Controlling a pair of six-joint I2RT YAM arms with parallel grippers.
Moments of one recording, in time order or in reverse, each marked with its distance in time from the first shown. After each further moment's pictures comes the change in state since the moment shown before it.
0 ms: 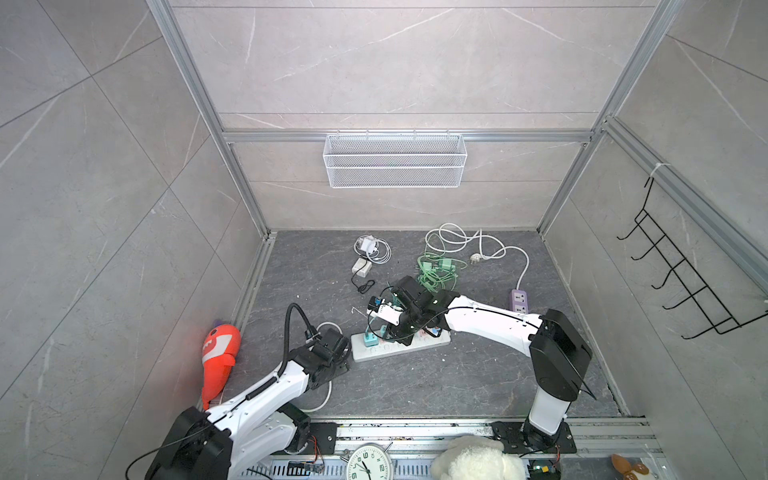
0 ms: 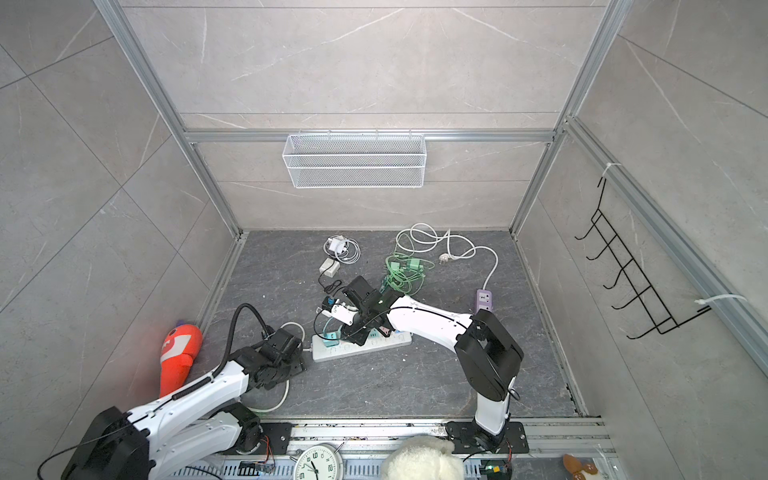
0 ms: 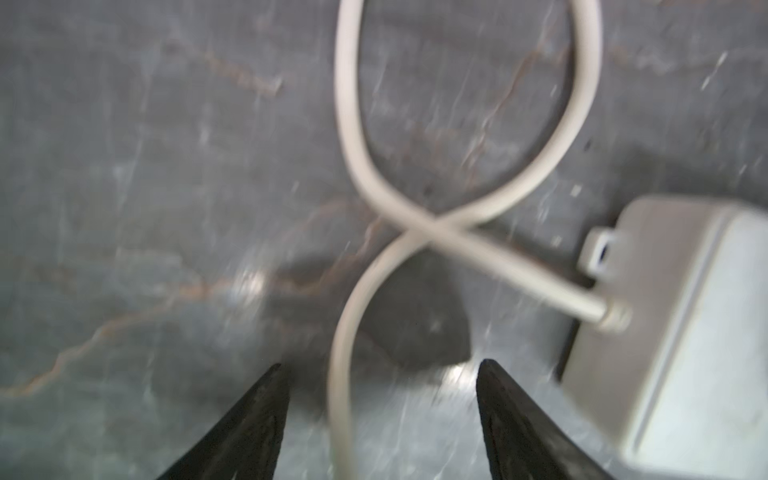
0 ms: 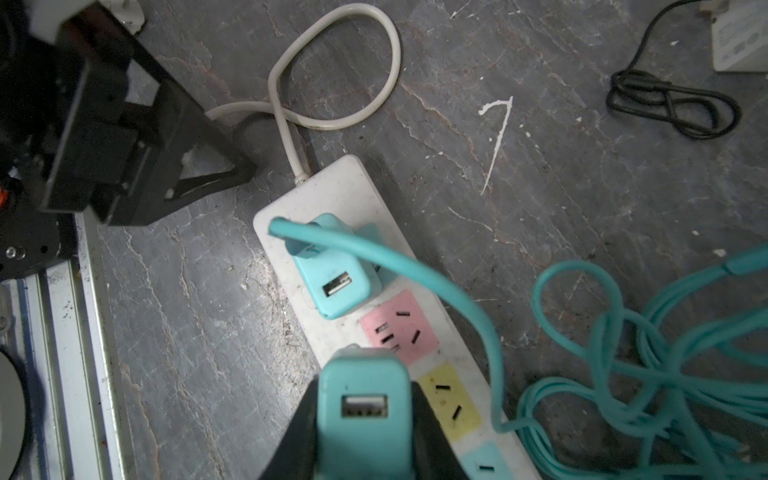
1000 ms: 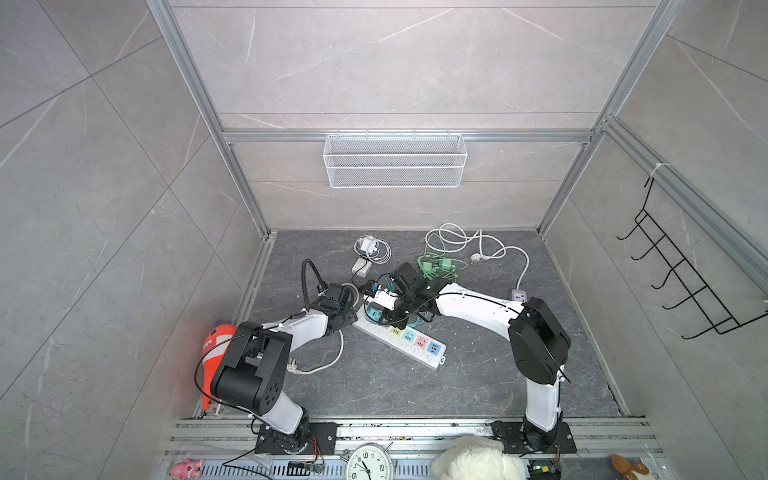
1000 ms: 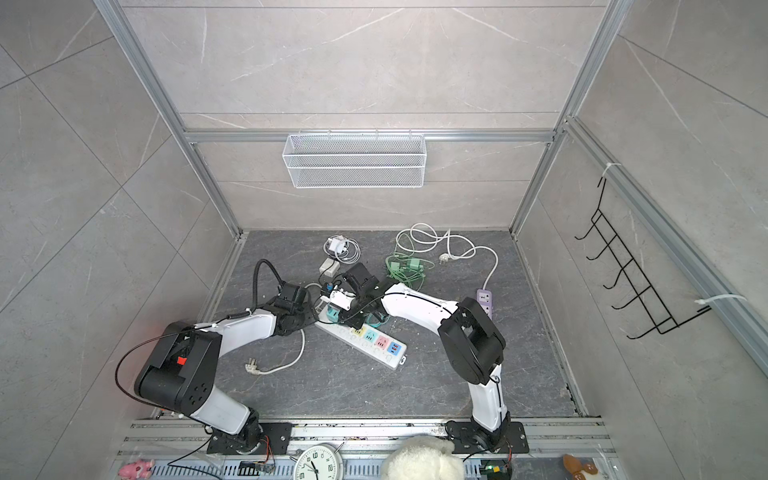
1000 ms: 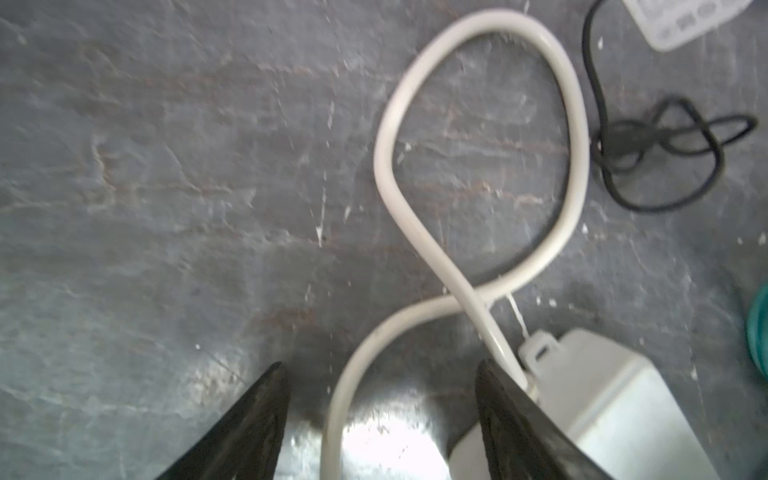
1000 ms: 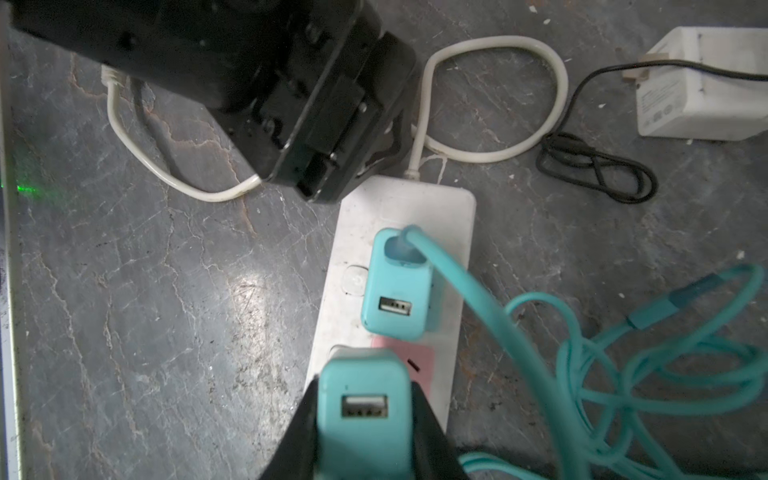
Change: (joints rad) left arm 0.191 0.494 0.313 0.367 0.063 0.262; right arm -0.070 0.147 0.149 0.039 -0.031 -0.075
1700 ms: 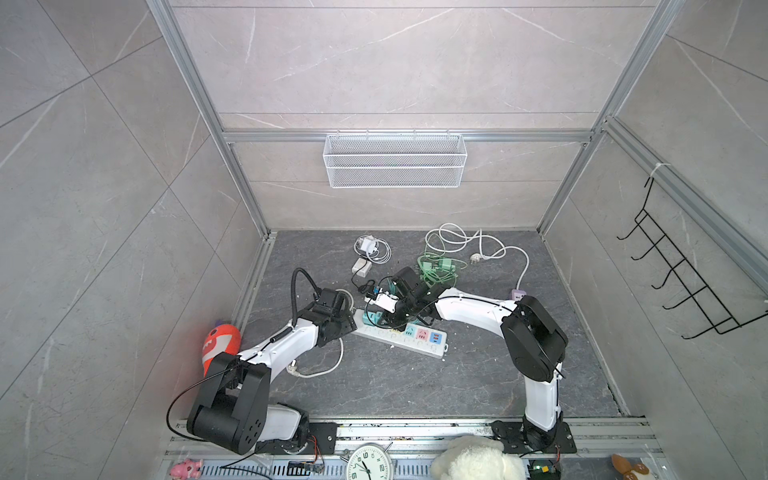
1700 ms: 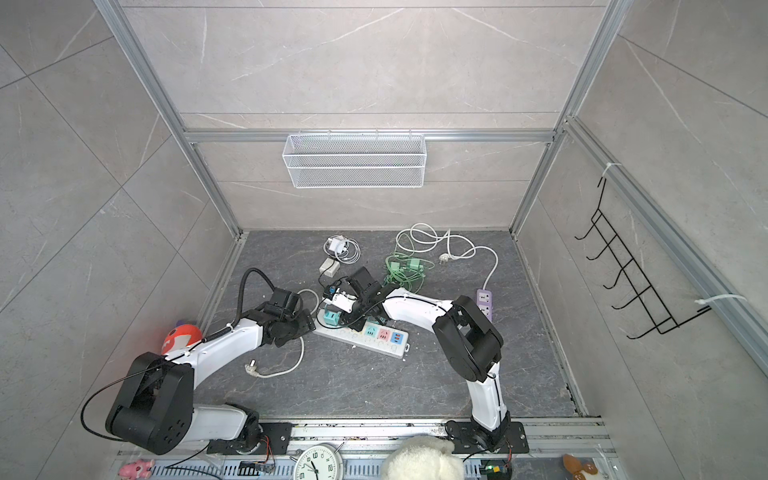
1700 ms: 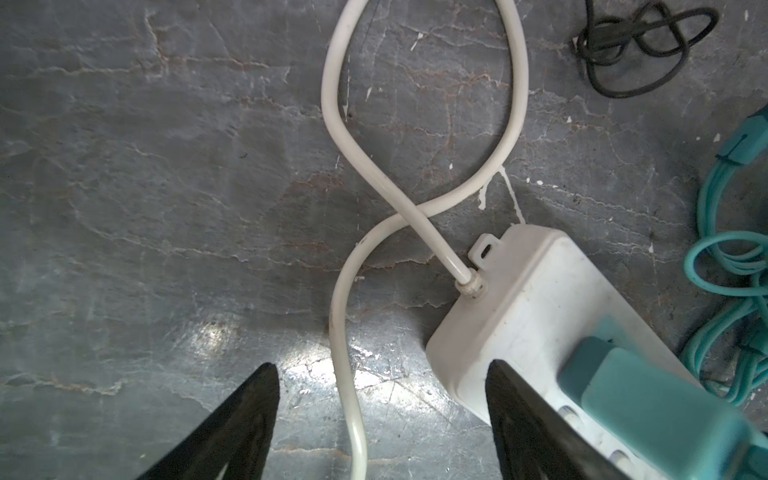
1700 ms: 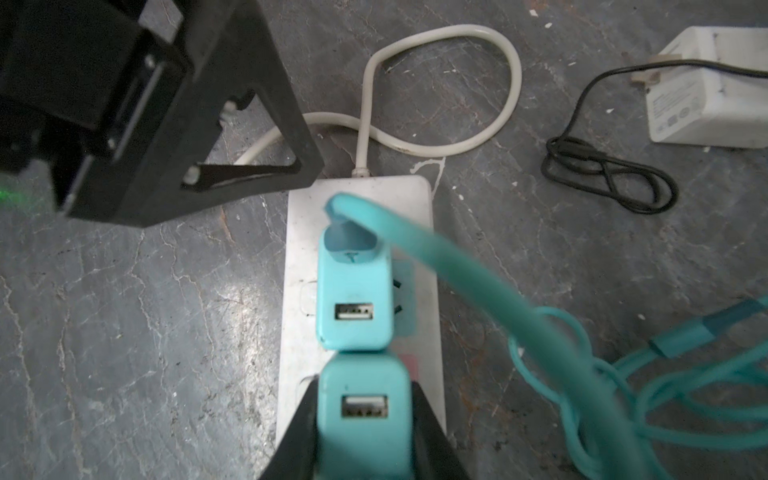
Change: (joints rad) left arm 0.000 -0.193 -0.040 -0.193 0.064 0.000; right arm -0.013 0.018 -0.099 0.164 -0.033 -0.012
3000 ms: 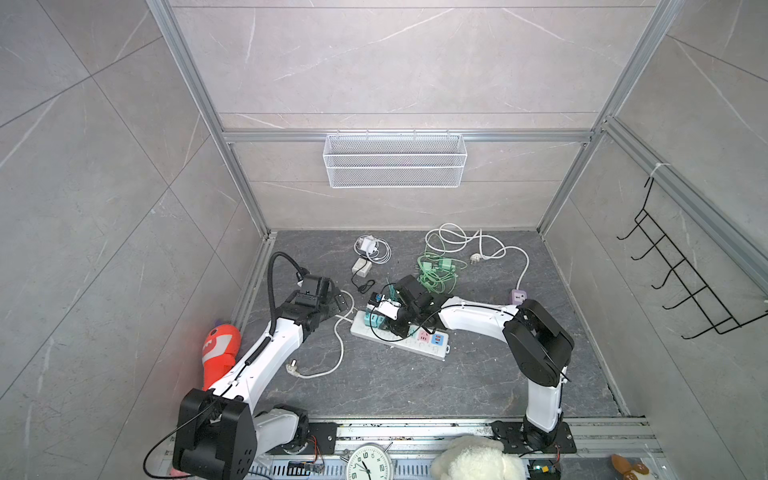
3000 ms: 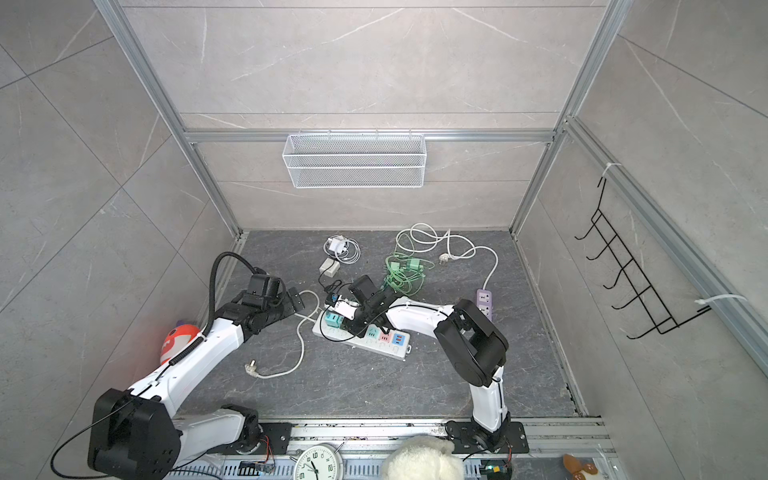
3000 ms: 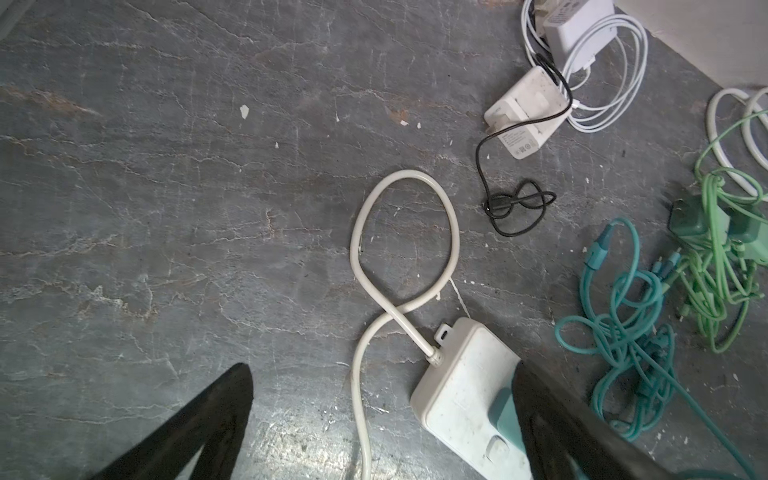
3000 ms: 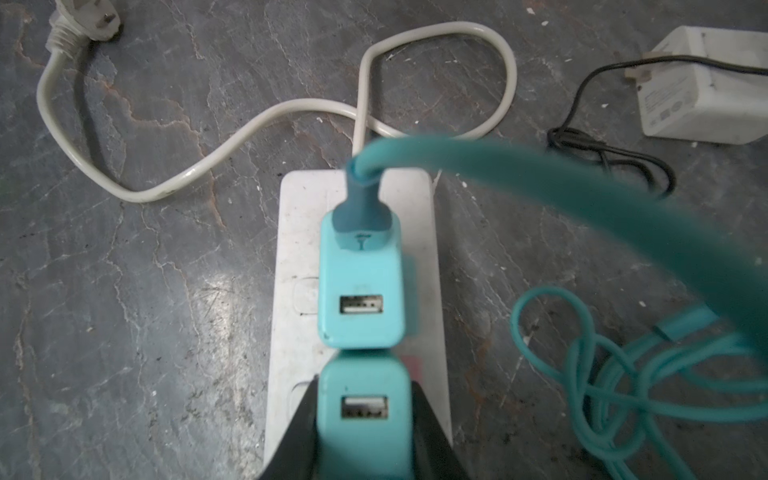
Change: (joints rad) left arm 0.092 -0.136 0.135 -0.081 -0.101 0.104; right arm 0.028 -0.039 -0.124 0.120 0.066 0.005
